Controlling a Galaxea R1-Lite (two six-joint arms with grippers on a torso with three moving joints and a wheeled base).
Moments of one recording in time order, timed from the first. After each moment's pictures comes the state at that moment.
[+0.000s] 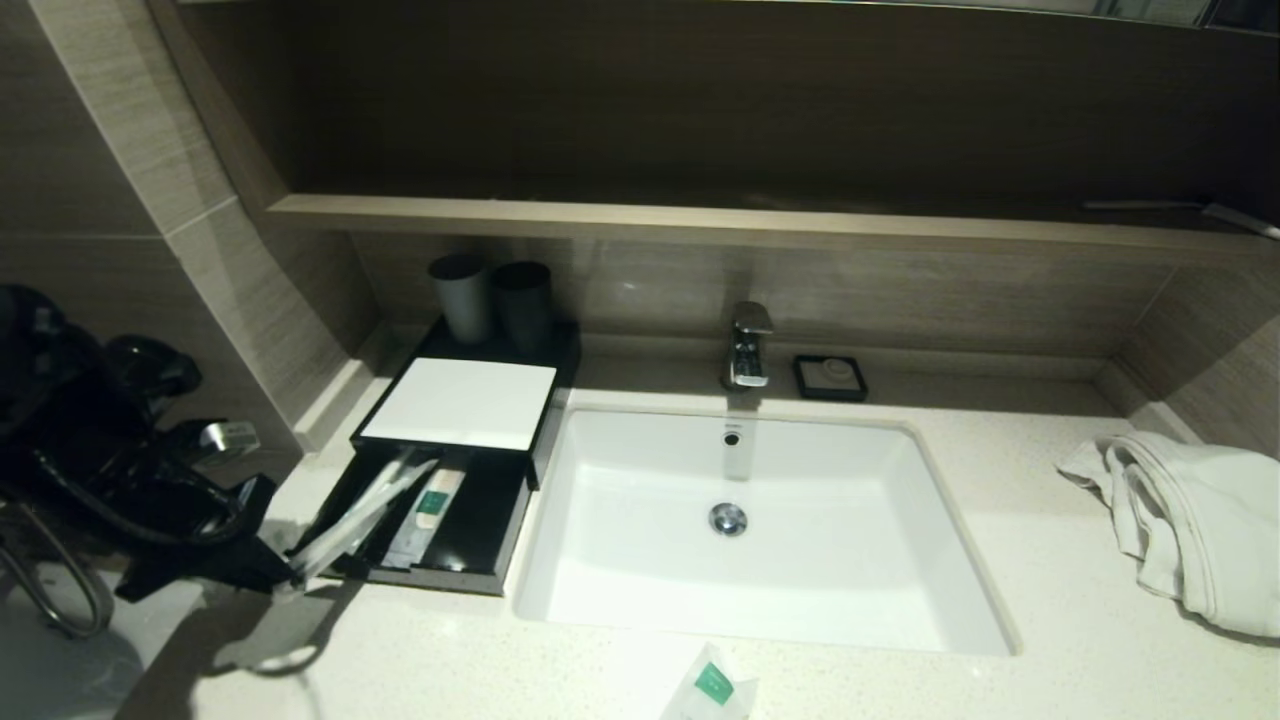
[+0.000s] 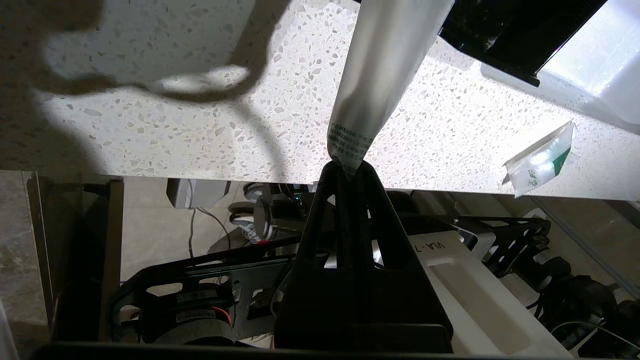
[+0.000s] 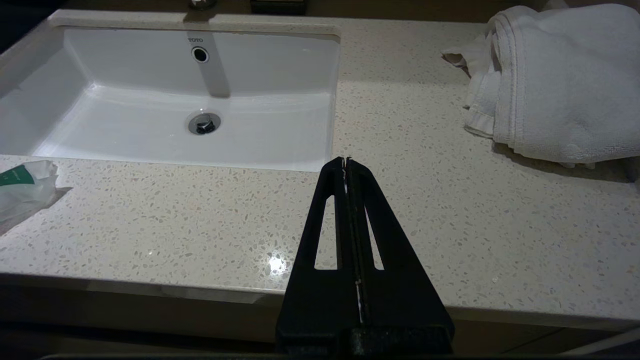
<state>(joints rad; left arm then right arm) 0.19 1.81 -1.26 0.90 -0.46 -0.09 0.00 0.00 0.00 0.00 0.00 0.00</state>
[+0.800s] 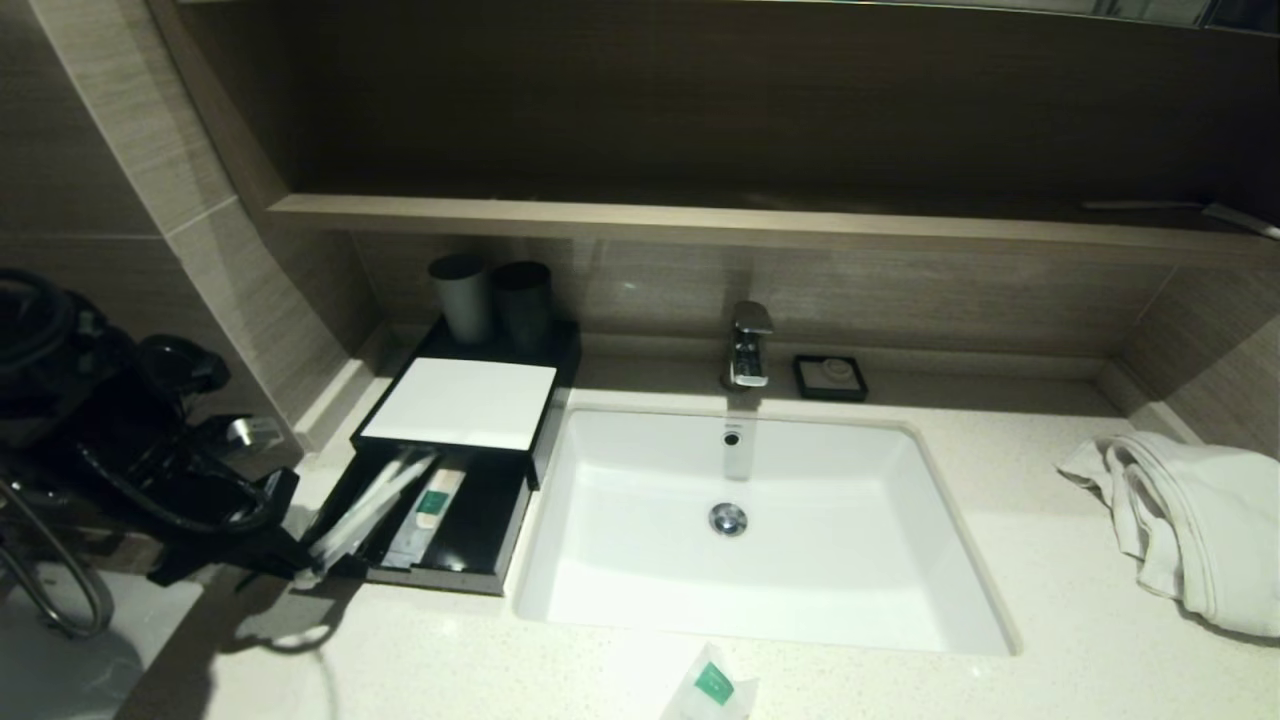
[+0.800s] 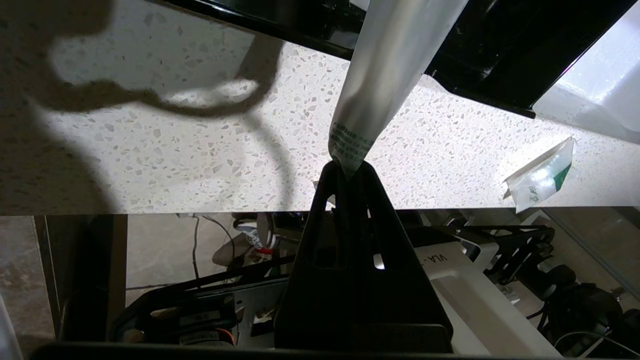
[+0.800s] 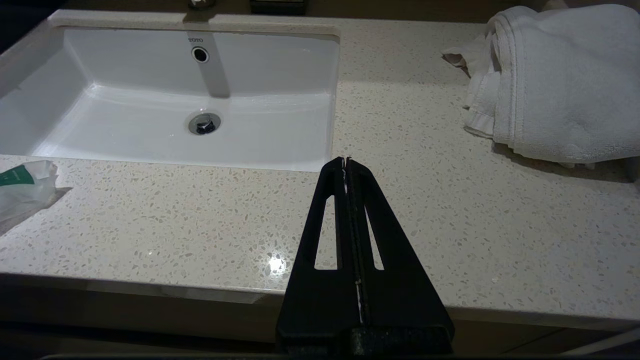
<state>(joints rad) 0.17 1.88 -1.31 0.86 -0.46 -0.09 0.00 0.00 0.00 0.00 0.00 0.00</state>
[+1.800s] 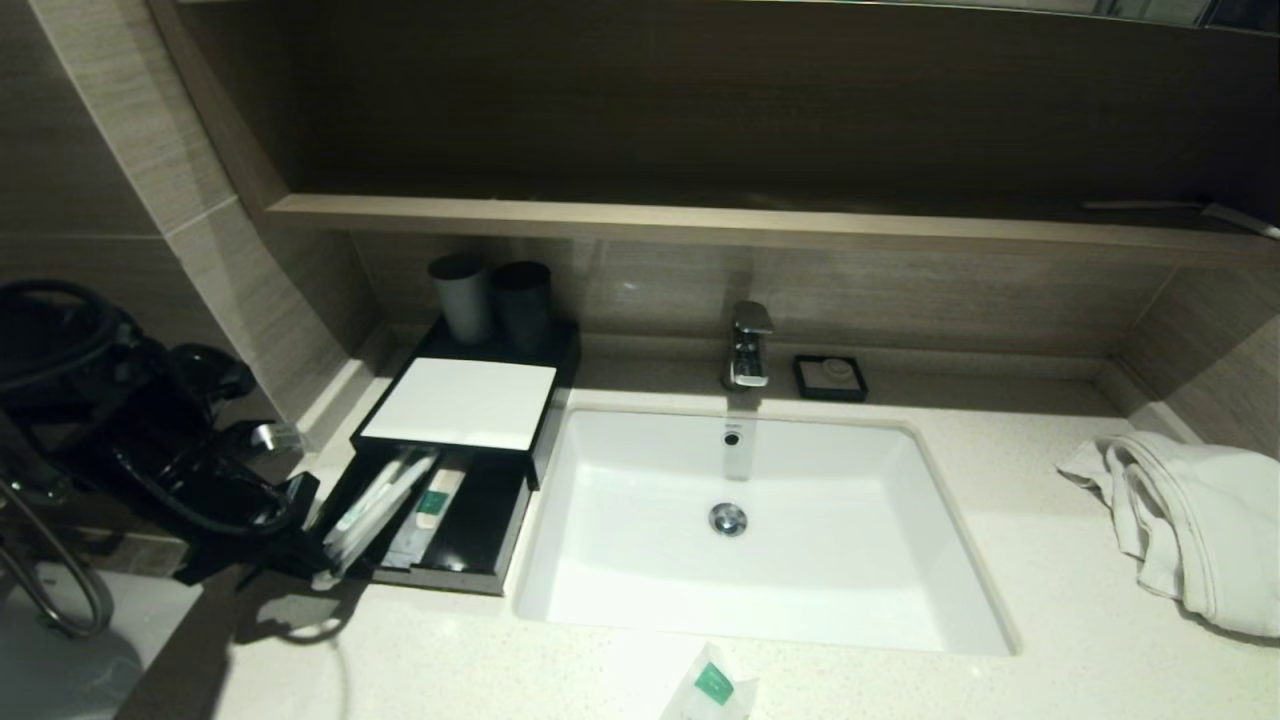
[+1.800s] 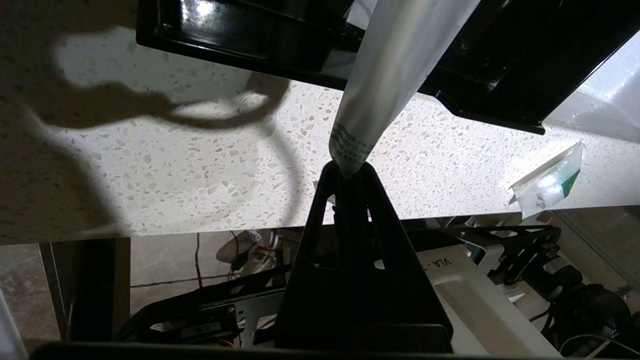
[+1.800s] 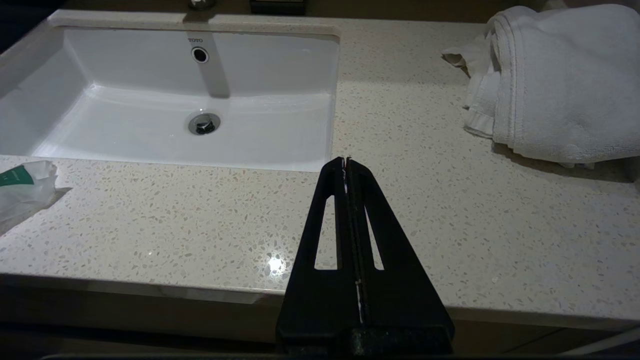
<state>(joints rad) 0.14 1.93 -1.31 0.83 -0.46 -0.09 0.00 0.00 0.00 0.00 0.00 0.00</state>
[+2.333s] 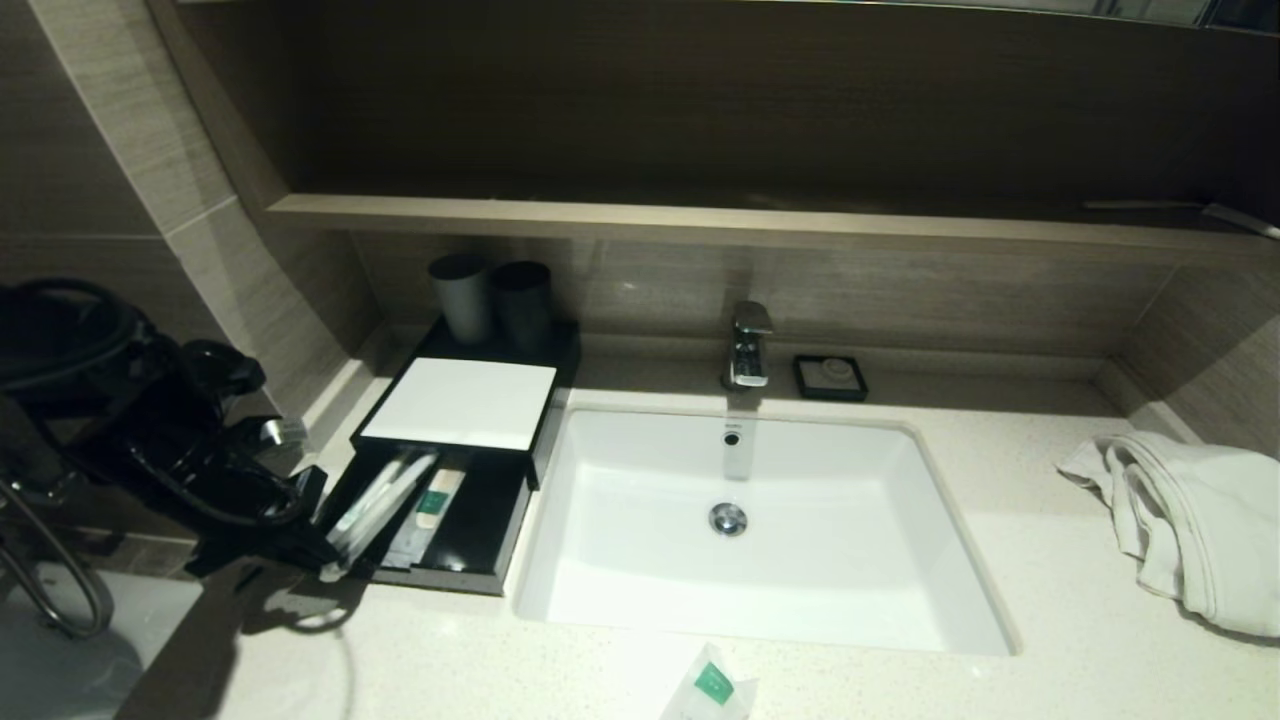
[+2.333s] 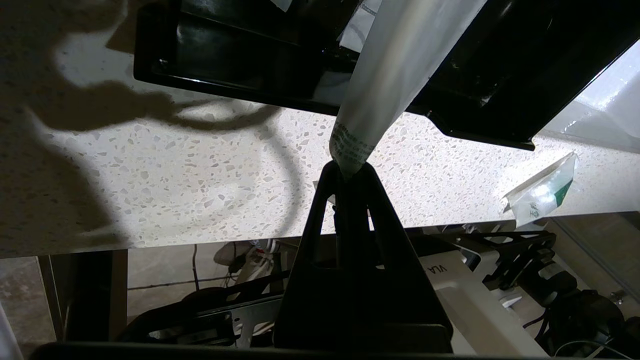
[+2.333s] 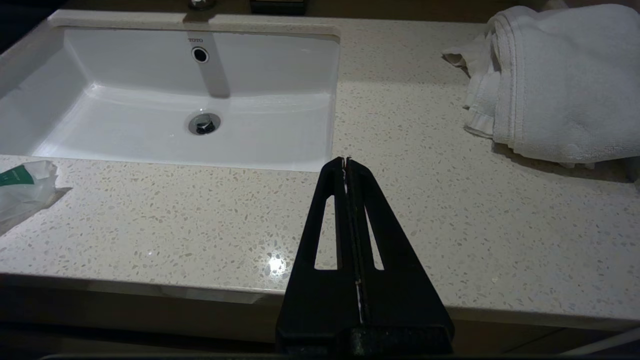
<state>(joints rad) 0.14 1.95 -1.35 0.83 -0.46 -0.11 0.00 0.00 0.00 0.00 0.00 0.00</state>
